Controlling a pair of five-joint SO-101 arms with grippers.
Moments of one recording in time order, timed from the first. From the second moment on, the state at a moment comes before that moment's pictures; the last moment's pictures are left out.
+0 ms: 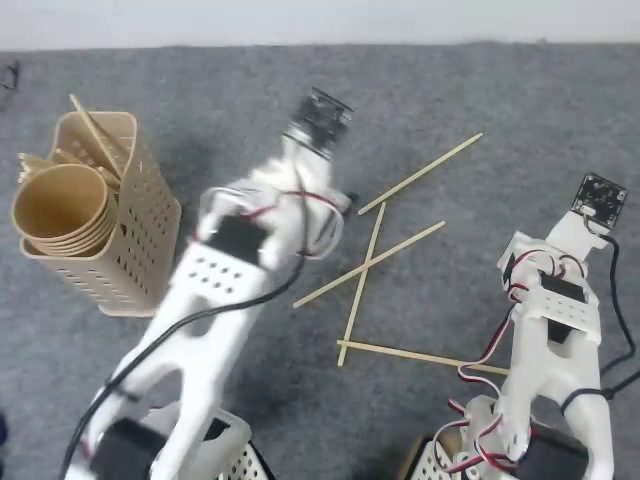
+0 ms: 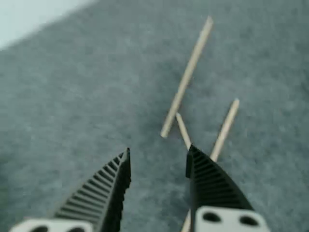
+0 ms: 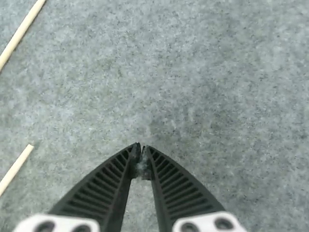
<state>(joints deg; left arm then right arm) 20.4 -20.6 32.3 47.3 -3.0 18.6 -25.4 62.0 23.2 -9.0</state>
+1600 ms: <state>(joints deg) 28.7 27.9 -12.5 78.1 -3.3 18.6 -25.4 62.0 23.2 -9.0</state>
